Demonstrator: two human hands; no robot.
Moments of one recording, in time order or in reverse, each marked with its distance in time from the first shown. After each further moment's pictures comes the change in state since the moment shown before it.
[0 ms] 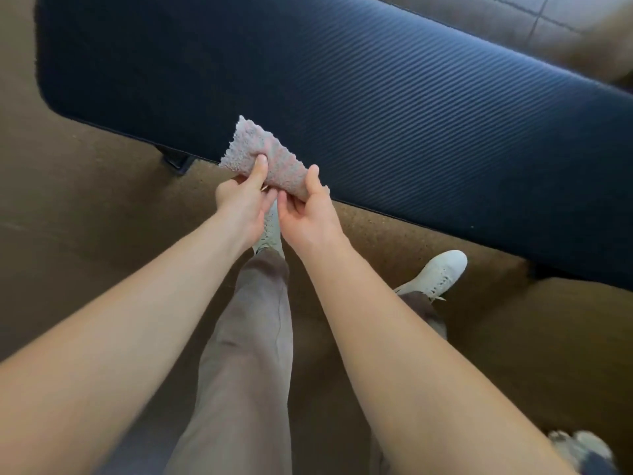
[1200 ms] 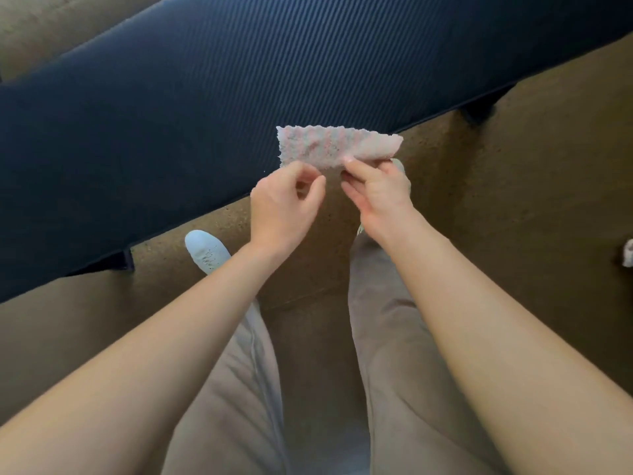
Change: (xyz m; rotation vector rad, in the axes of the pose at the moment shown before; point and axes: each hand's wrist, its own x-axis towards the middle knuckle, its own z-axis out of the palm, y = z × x) left_hand -0.148 -0.203 0.186 1.449 -0.695 1.151; right_hand -0.054 -0.223 -0.284 0.063 0.166 -0.486
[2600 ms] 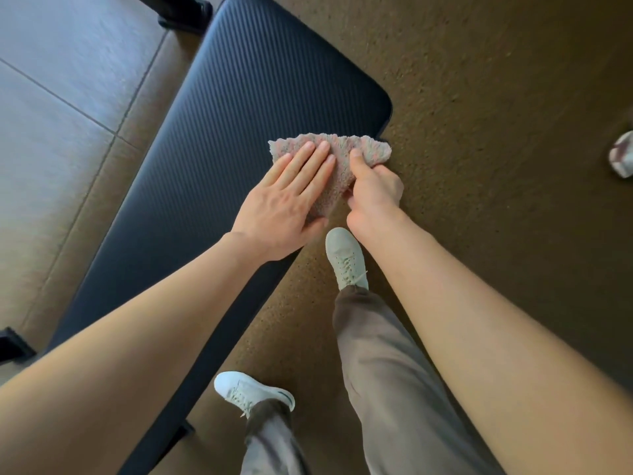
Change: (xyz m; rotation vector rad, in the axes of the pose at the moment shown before) left_hand 0.210 0.201 0.138 0.948 -0.632 1.113; right_hand 0.086 -0.214 -0.126 0.447 0.419 -0.024
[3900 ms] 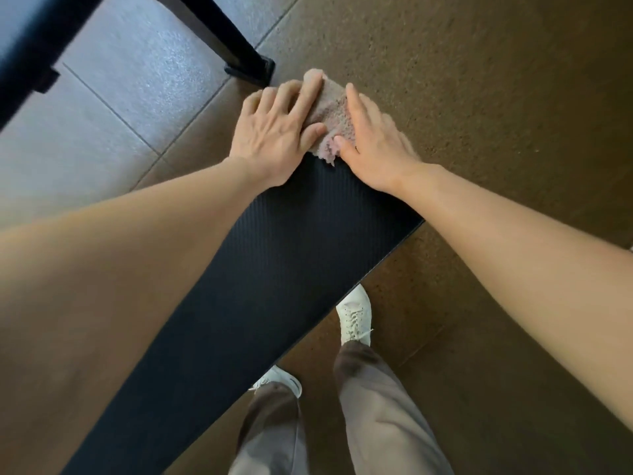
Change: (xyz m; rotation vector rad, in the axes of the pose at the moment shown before) left_hand 0.092 -0.155 -0.057 -0.036 0.200 -0.412; right_hand 0.057 -0.124 0.110 -1.585 -0.429 -0.967
